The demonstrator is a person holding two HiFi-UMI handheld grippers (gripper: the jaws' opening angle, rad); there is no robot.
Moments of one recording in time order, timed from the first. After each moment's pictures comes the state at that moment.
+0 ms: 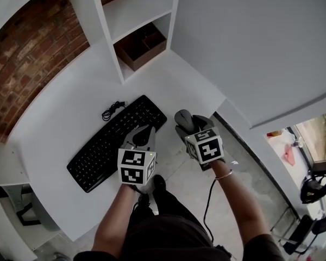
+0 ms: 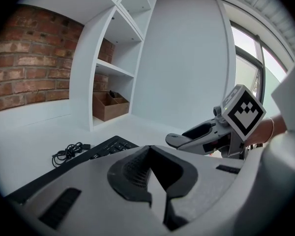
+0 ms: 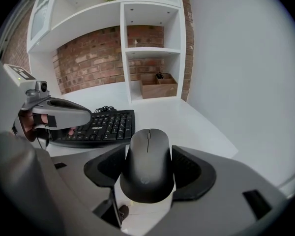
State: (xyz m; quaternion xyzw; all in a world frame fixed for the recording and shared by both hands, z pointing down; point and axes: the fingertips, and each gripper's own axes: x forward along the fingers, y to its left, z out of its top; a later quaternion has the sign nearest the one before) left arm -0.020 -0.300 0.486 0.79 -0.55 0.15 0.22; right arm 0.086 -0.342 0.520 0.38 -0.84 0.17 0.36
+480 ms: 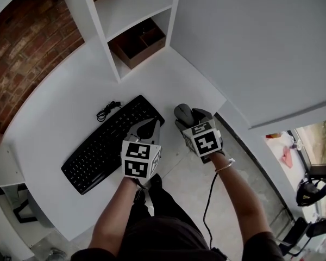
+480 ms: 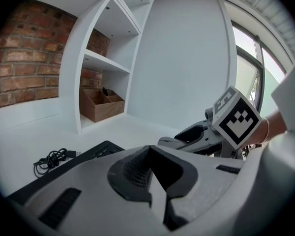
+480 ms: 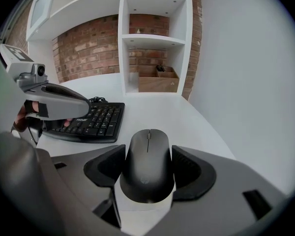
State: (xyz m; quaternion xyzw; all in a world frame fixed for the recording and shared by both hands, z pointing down) left arm 0.001 -0.341 0.496 0.80 -0.53 0.15 0.23; right arm 0.091 -0.384 0.545 0.36 -0.83 0.14 0.40
